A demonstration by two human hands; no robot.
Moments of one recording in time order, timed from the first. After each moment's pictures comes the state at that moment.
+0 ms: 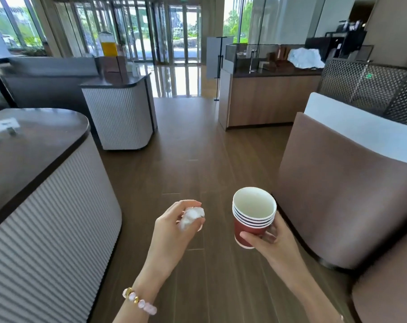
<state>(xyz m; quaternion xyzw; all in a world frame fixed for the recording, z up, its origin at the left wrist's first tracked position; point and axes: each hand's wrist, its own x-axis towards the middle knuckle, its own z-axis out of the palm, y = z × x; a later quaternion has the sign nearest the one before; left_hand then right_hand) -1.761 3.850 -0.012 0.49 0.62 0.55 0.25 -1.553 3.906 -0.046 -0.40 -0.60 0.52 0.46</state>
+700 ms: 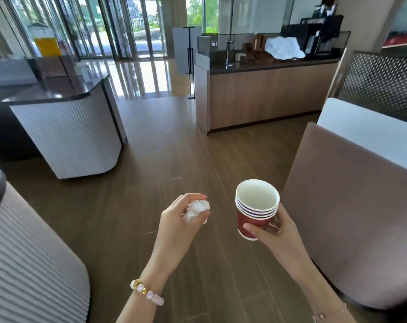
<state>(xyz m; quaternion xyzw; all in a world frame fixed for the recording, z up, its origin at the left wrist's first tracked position) -1.904 4.263 -0.004 0.55 0.59 0.51 0.30 -1.696 4.290 -0.047 -0.47 -0.57 0.46 0.50</state>
